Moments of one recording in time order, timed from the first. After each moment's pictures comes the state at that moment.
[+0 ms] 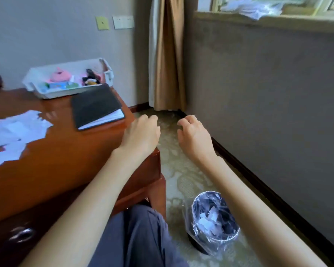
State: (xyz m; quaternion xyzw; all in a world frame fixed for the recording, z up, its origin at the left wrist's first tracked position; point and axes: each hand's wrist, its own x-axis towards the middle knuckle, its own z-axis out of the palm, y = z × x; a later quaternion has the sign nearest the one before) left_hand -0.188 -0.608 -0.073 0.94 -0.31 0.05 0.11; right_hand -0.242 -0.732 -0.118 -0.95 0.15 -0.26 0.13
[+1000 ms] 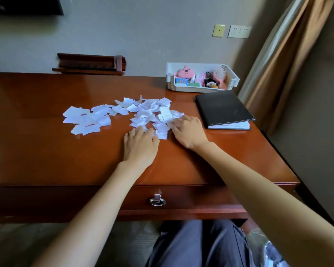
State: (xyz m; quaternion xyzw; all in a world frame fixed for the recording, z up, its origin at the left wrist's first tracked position) left_hand -0.114 -0.327 -0.125 0.99 0.00 0.06 0.13; right_hand -0.064 -0.472 -0.123 -0.98 -0.10 -0.12 0.14
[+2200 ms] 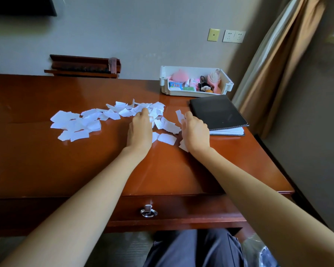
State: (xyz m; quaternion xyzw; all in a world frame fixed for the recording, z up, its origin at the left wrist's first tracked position) left_hand -0.064 -0.351 -0.105 0.95 0.01 0.20 0.25; right_hand -0.065 -0.487 -0.110 -0.97 0.00 -0.21 0.14
